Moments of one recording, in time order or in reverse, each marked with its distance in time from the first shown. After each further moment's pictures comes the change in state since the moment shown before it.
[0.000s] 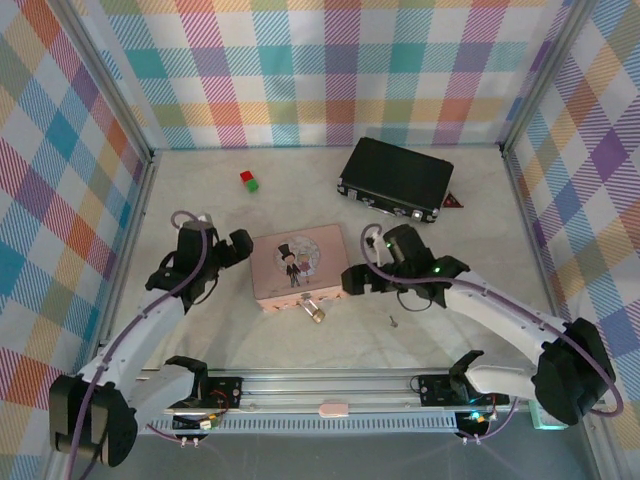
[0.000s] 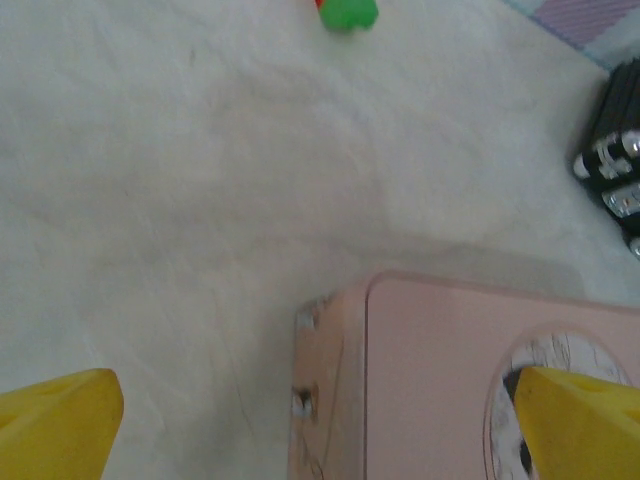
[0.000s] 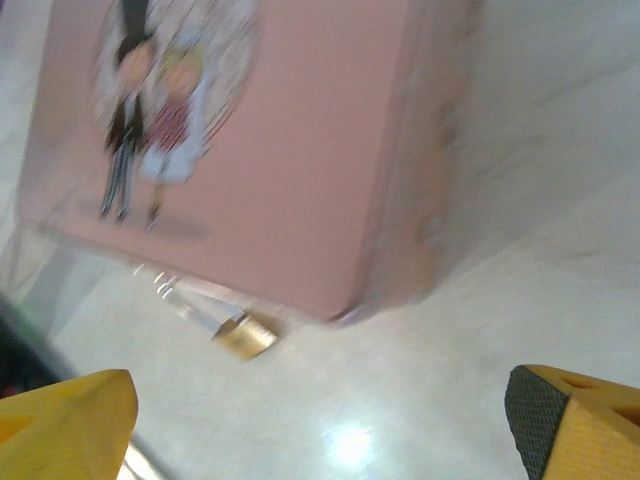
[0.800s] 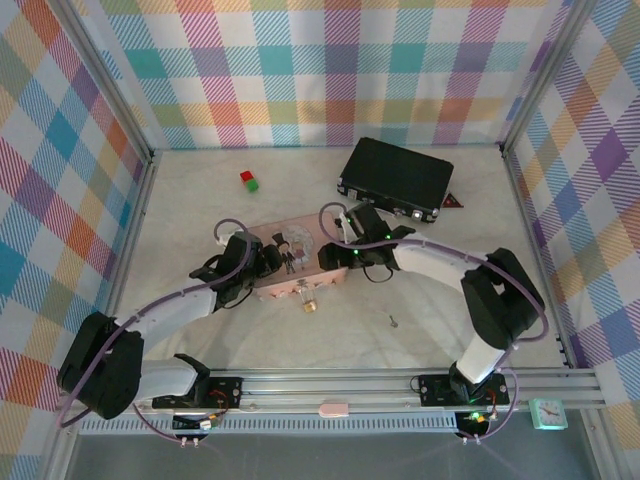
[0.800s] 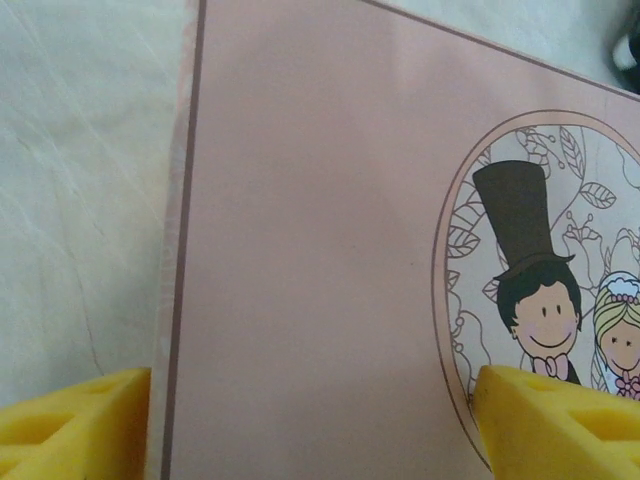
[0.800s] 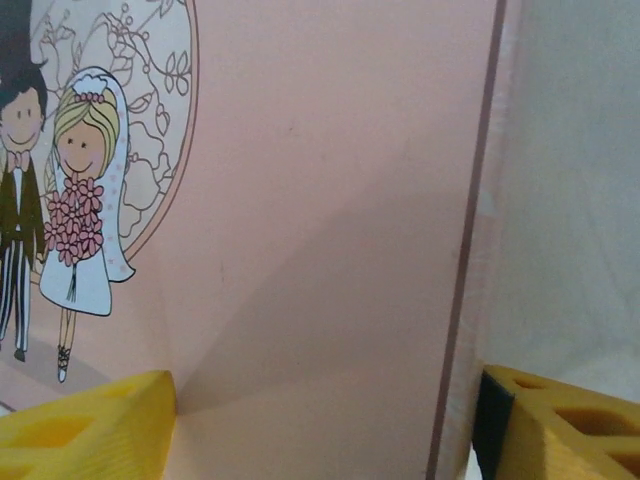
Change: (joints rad) left arm -0.251 0.287 -0.040 0.230 -0.143 -0.201; right arm -0.013 0.516 0.323 0.128 0.050 -0.035
